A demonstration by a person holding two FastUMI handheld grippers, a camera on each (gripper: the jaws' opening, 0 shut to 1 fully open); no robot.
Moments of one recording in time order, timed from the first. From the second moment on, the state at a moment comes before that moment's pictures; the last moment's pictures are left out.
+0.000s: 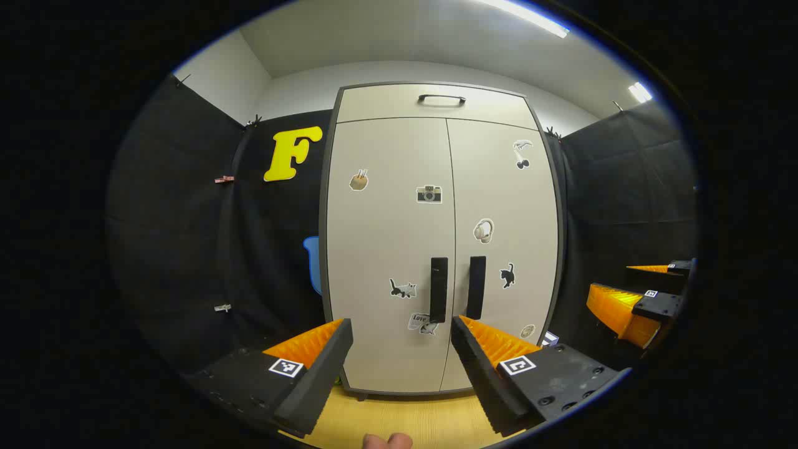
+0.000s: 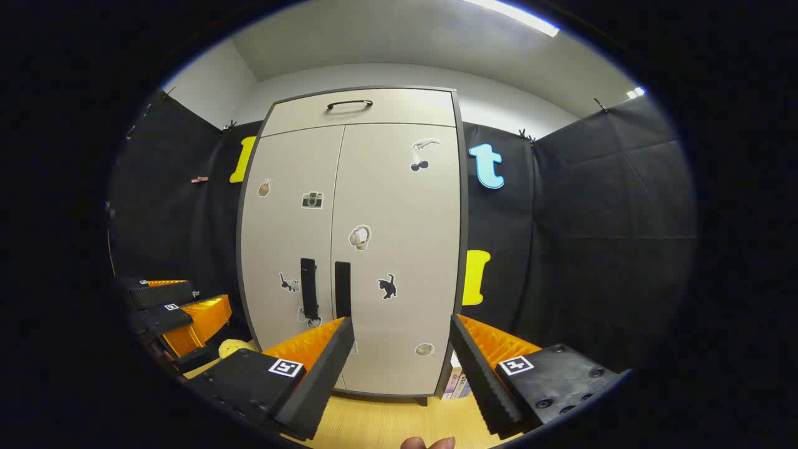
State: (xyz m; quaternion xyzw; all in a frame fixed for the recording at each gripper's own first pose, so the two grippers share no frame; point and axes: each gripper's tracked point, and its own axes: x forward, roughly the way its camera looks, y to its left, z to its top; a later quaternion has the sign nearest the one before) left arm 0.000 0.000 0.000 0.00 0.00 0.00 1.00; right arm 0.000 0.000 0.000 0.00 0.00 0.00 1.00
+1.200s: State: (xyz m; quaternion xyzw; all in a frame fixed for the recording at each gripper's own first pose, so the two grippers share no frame) left arm -0.008 0.031 -0.009 0.00 0.00 0.00 1.00; right arm 0.047 0.036 -0.005 0.01 0.00 0.00 1.00
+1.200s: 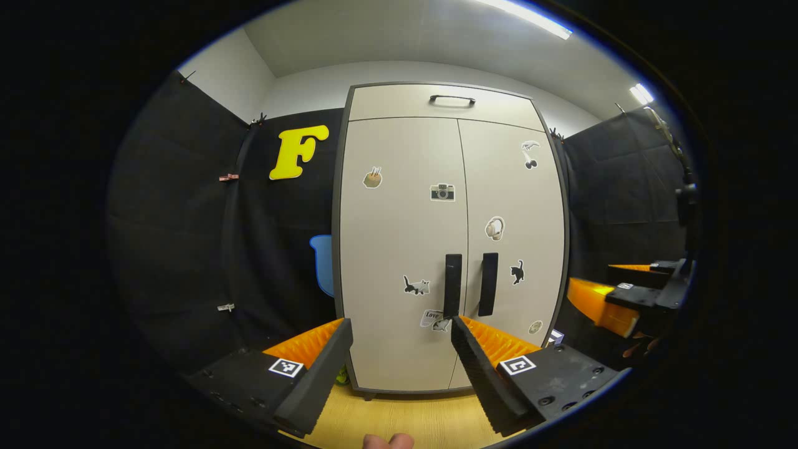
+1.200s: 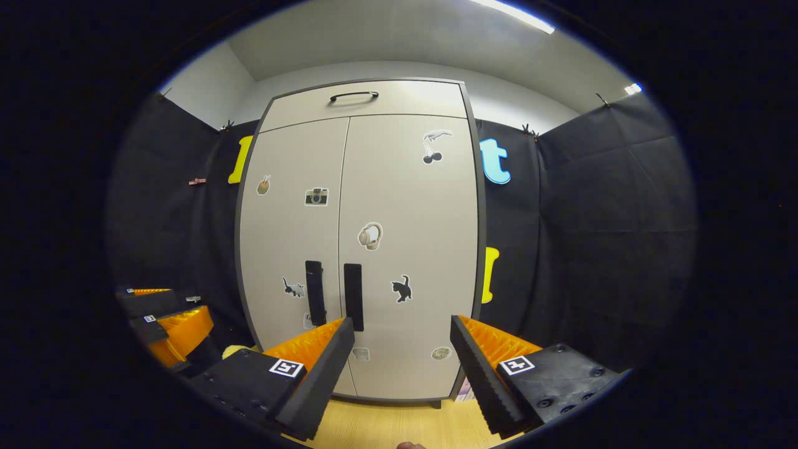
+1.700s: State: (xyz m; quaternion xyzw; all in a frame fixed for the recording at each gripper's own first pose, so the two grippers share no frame) left arm -0.023 0.057 -0.033 0.01 0.02 0.00 1.00; right arm 0.154 0.093 -0.023 0.04 -0.02 0.01 1.00
